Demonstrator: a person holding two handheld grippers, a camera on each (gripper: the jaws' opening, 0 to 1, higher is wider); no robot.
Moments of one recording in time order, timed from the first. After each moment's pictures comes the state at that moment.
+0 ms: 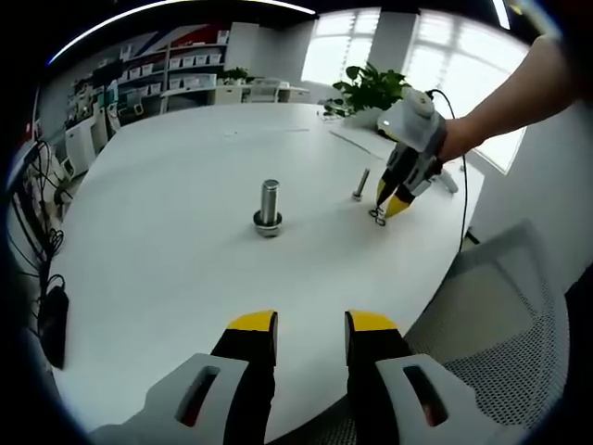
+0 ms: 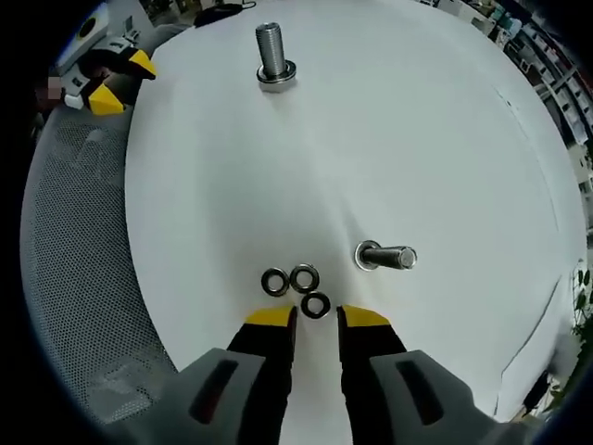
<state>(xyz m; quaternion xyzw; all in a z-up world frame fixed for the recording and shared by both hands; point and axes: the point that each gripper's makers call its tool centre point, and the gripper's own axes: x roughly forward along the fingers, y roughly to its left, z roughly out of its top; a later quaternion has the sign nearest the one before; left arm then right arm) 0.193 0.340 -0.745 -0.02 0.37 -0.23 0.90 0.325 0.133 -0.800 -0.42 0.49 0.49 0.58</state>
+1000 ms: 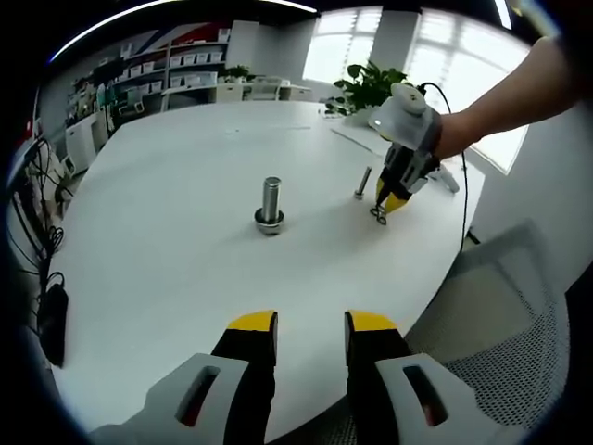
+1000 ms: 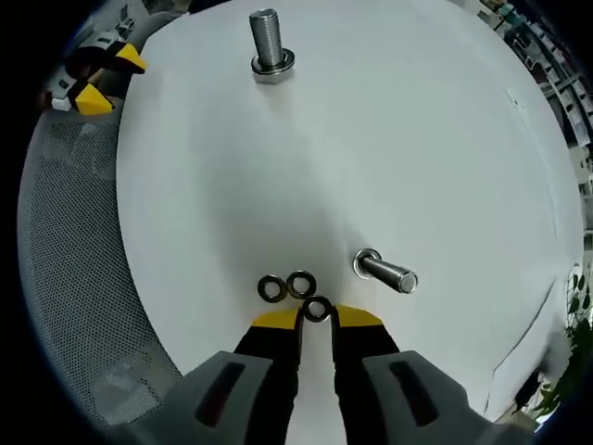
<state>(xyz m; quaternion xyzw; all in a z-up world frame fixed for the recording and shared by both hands) 0.193 0.342 -0.746 -0.02 0.37 -0.23 0.90 0.327 0.136 -0.801 -0.44 0.51 0.46 0.58</state>
